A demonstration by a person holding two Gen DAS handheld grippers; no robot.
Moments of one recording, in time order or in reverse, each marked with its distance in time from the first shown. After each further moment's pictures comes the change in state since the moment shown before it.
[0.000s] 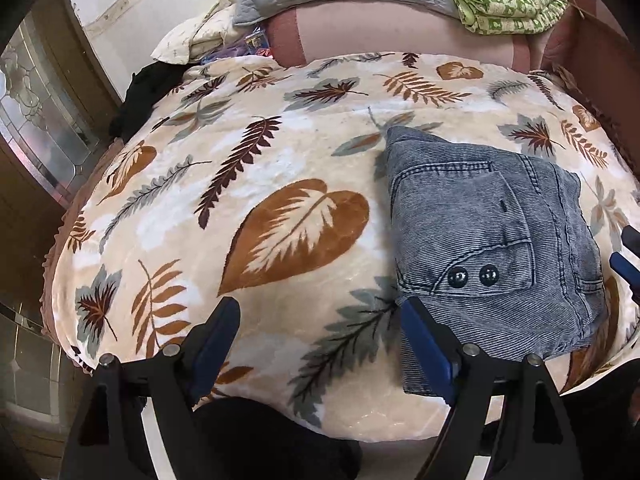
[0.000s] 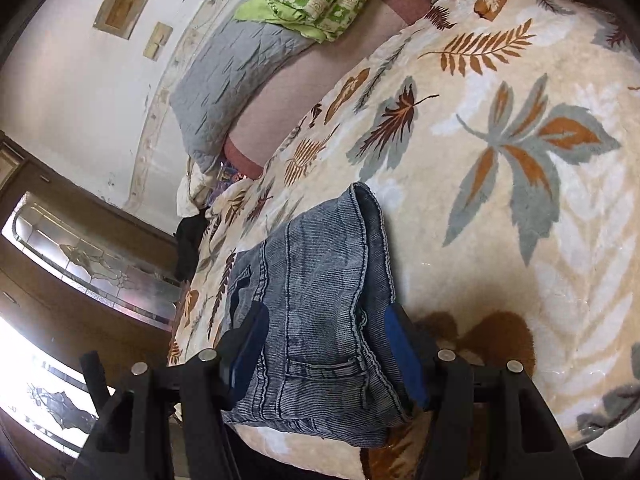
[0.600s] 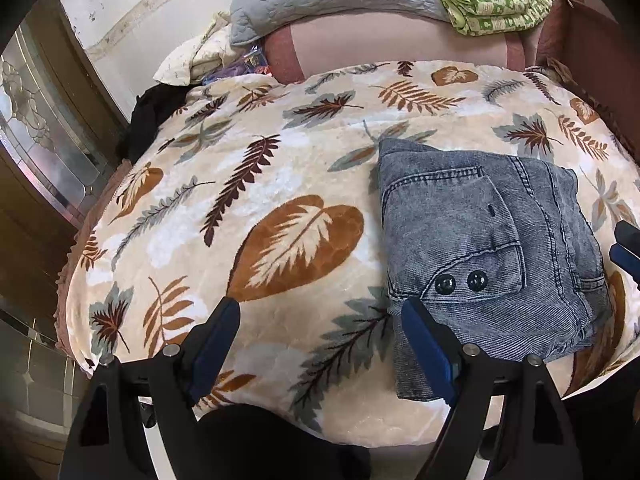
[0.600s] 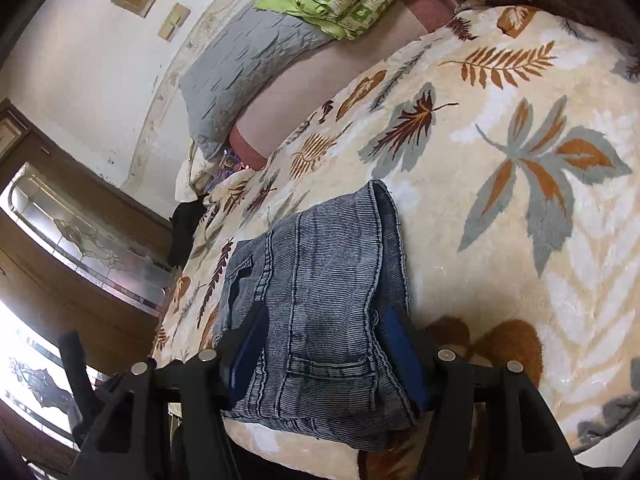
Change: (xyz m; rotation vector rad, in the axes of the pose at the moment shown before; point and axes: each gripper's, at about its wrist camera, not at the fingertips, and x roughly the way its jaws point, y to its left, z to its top) left arm -0.011 -0.014 0.001 0.042 -0.051 0.052; right arm 0.003 0.015 -0.005 -0.084 -0.001 -0.032
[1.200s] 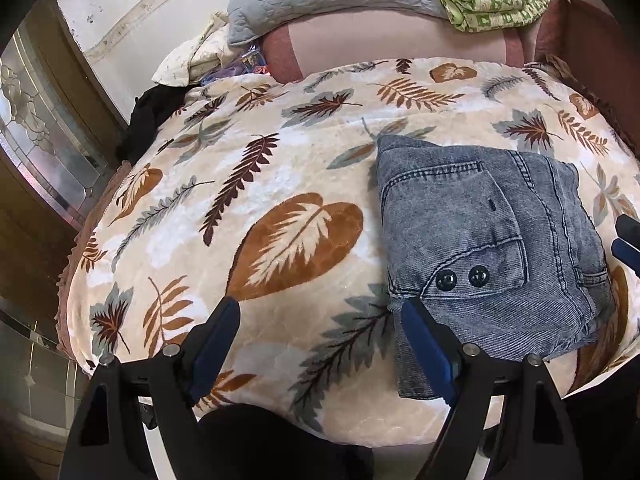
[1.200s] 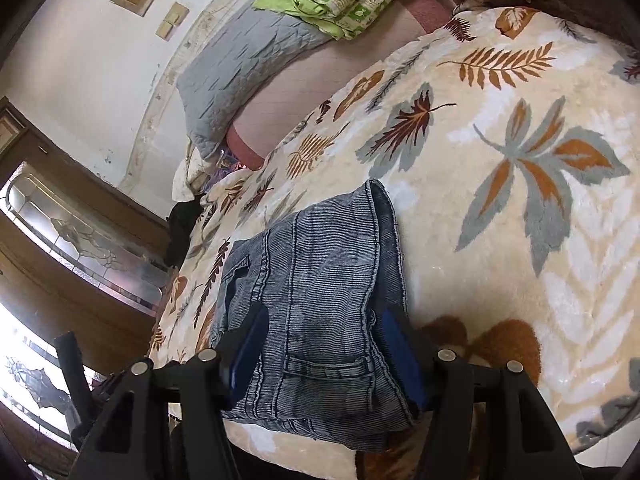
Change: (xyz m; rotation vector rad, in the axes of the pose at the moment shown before) left arm 0.004 -0.003 -0.003 0.011 0.008 0.007; right arm 0.000 -0.001 -0.001 0.010 -0.001 -0.014
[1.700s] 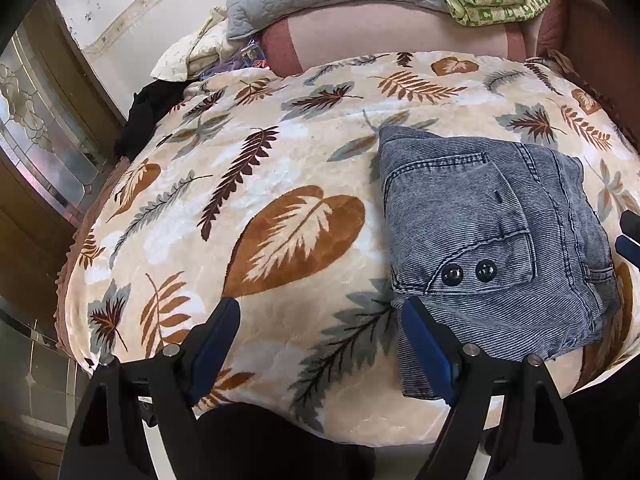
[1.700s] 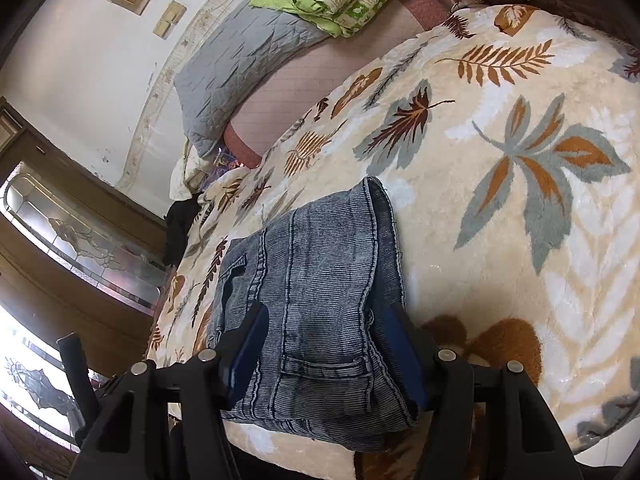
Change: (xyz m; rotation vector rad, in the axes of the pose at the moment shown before) left arm 0.007 0.000 -0.001 0.002 0.015 0.004; right arm 0.002 0.000 0.000 0.000 0.008 -0.007
